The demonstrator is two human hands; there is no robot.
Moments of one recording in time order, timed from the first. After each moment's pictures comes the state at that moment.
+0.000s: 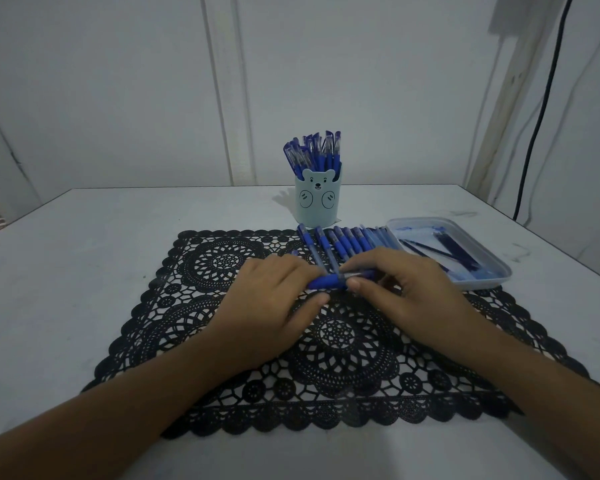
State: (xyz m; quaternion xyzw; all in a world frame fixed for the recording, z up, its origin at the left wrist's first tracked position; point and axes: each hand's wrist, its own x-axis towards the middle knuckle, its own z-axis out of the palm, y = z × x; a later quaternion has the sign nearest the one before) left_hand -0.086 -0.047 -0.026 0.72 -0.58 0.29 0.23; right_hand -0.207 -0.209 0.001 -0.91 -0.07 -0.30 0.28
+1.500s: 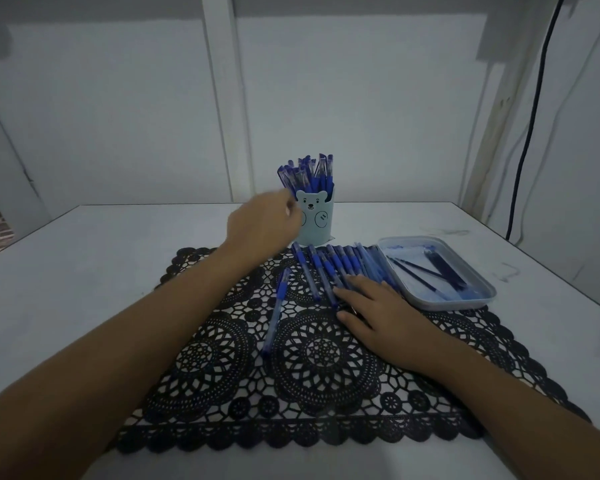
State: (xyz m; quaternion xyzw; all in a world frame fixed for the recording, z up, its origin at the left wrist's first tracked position) left_hand -0.024 -0.116 0.049 0.87 -0.38 0.21 0.24; right_hand -0.188 -0.235 -0.030 -0.99 0.05 -0.09 0.10
